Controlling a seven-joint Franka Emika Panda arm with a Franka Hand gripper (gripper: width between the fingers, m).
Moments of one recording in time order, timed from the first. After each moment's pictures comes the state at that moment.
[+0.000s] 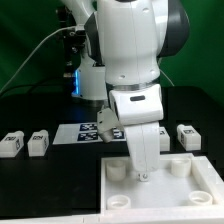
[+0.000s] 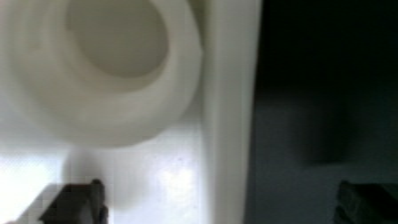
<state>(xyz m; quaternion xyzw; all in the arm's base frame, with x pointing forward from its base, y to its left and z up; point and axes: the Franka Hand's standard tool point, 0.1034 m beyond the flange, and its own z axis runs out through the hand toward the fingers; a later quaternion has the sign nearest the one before) 0.495 0.057 0.008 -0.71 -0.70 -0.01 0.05</state>
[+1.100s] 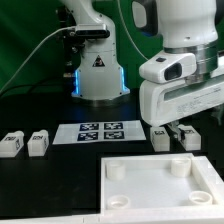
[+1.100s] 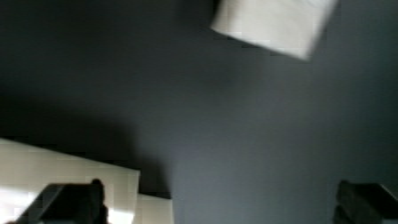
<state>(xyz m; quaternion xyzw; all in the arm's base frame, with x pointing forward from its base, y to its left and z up) 0.467 0.169 0.053 -0.99 -0.14 0.00 0.07</state>
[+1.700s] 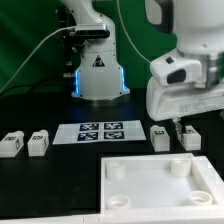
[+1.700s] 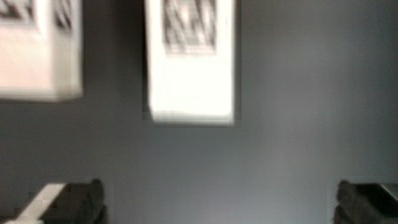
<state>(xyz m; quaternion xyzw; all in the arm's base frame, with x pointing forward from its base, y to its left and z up) 0.434 0.179 0.044 -0.99 -0.07 0.15 0.03</state>
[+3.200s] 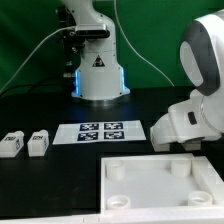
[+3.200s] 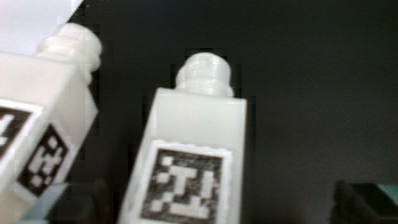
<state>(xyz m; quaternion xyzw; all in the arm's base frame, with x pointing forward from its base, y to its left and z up) 0.397 0.188 0.010 -0.89 -0.09 0.44 0.00</state>
